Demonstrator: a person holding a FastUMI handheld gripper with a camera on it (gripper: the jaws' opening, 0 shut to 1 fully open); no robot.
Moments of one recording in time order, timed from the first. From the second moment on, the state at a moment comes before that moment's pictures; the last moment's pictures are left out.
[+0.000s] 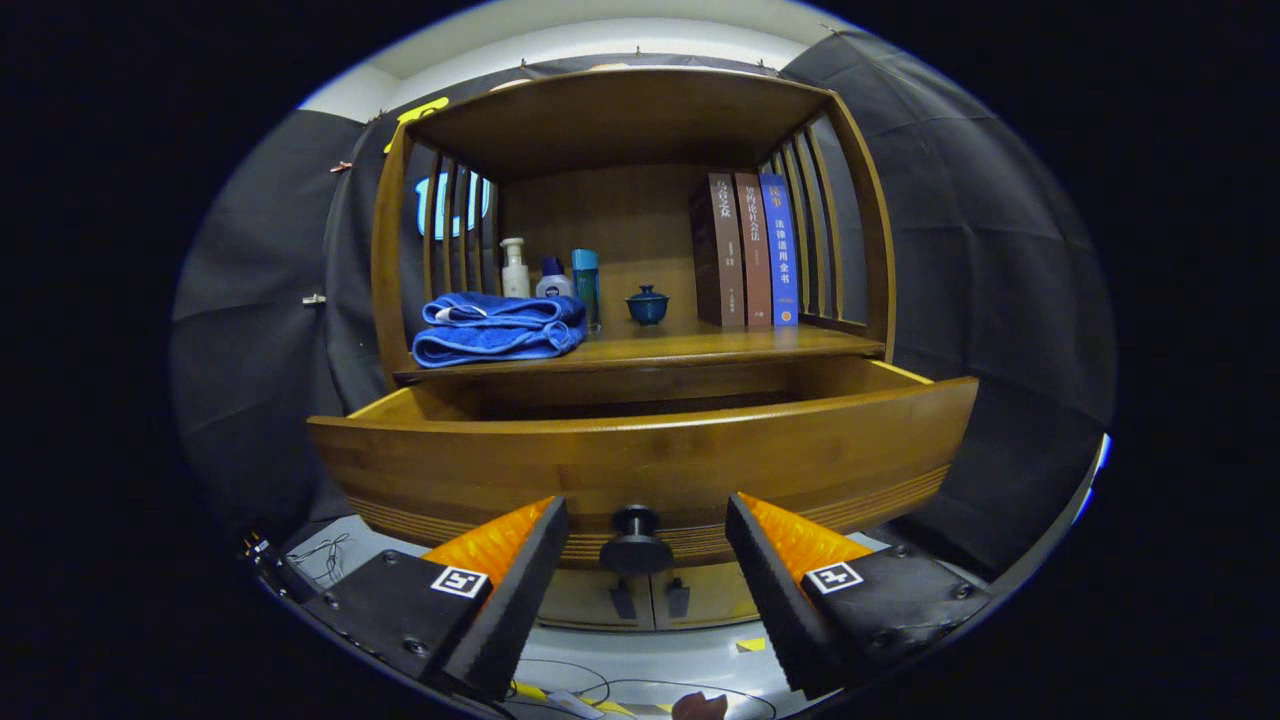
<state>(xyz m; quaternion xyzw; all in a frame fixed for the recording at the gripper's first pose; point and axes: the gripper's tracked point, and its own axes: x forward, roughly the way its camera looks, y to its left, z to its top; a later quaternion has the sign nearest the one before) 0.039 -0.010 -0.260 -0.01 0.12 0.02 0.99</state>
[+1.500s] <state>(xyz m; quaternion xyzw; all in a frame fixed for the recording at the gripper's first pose) 0.190 -0.022 -0.360 -0.07 0.60 0.00 0.80</state>
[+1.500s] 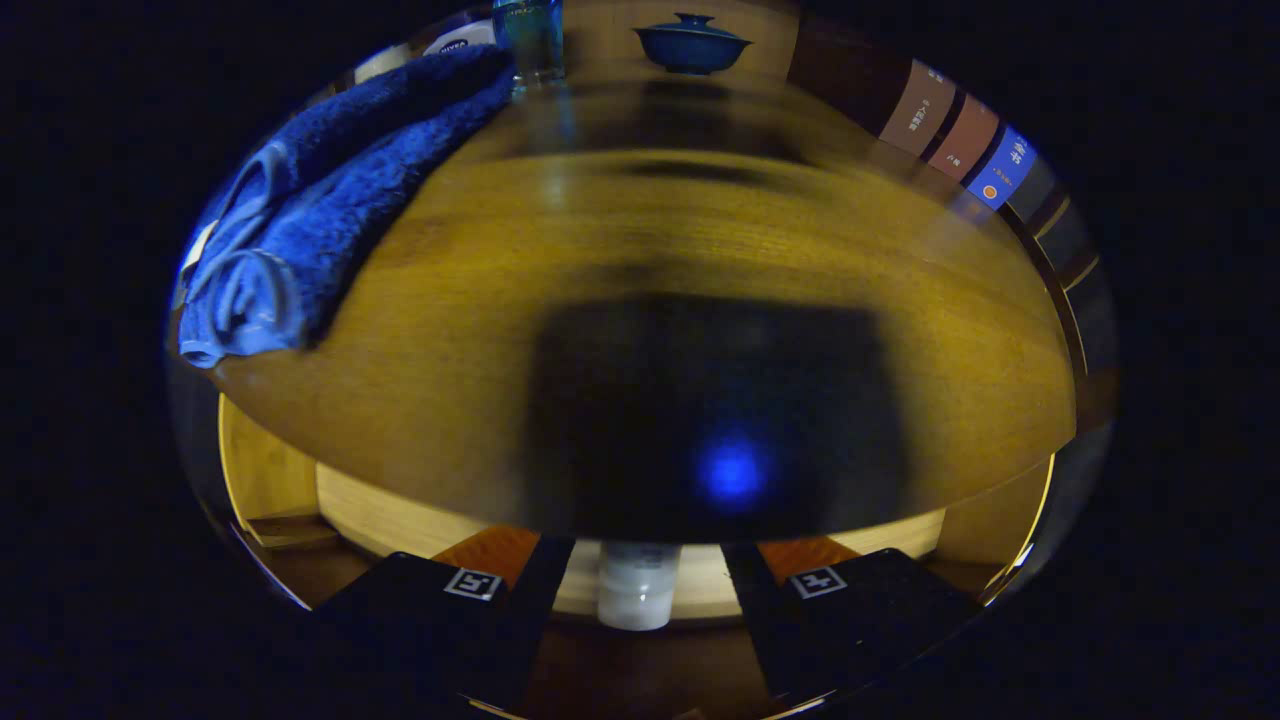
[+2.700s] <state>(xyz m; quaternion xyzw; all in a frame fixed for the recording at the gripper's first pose) 0.153 0.004 -0.261 -0.10 0.70 0.07 0.70</state>
